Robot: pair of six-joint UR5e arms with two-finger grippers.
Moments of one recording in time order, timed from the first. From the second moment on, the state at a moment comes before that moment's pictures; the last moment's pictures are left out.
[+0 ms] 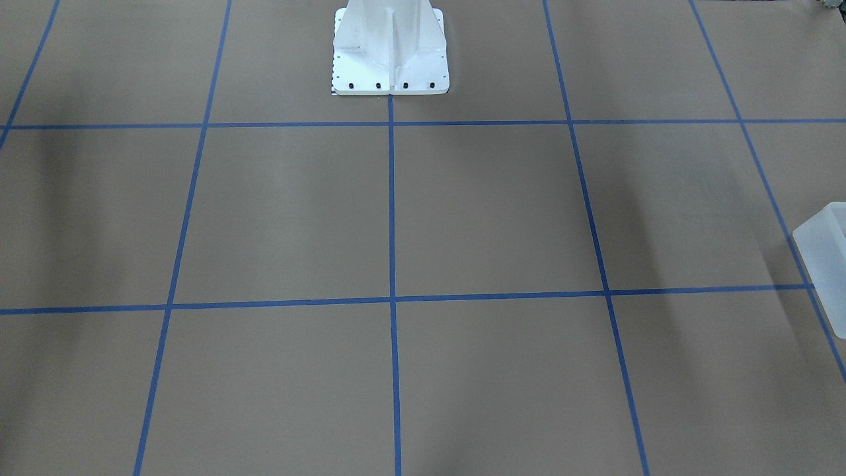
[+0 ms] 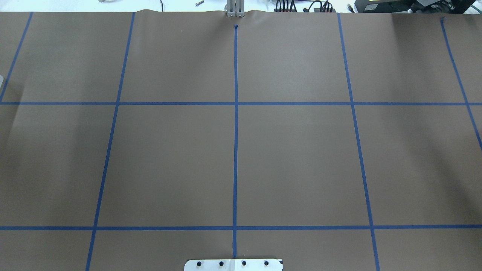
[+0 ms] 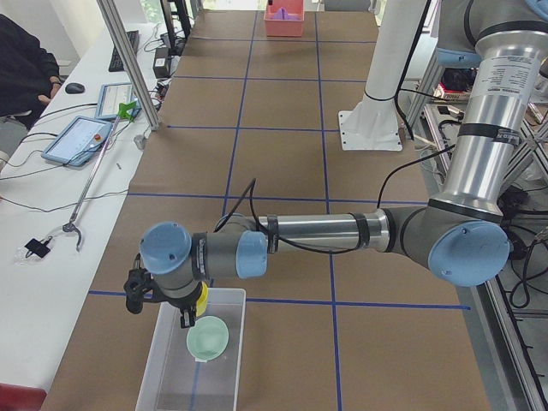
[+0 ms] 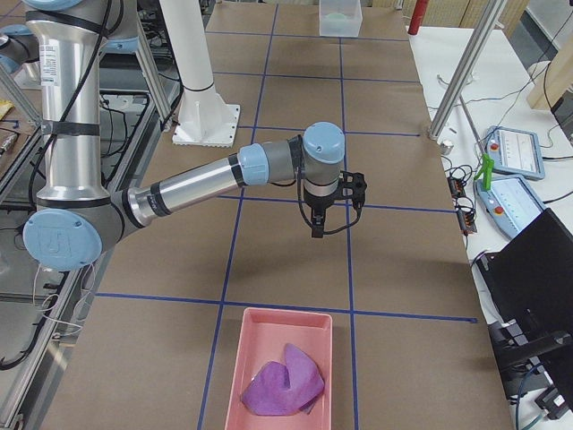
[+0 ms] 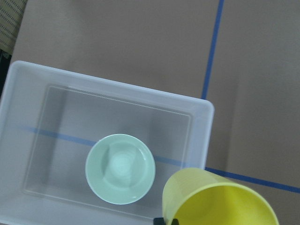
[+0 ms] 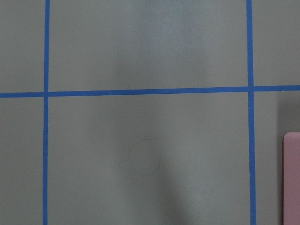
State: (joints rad) left arm -1.75 -1.80 -1.22 -1.65 -2.36 -0.05; right arm 1.47 -1.61 1.99 -1.77 2.42 0.23
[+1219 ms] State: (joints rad) left arm -1.79 -1.92 -0.62 -2.08 -2.33 -0.12; right arm 1.45 -1.60 1.99 -1.77 2.42 0.23
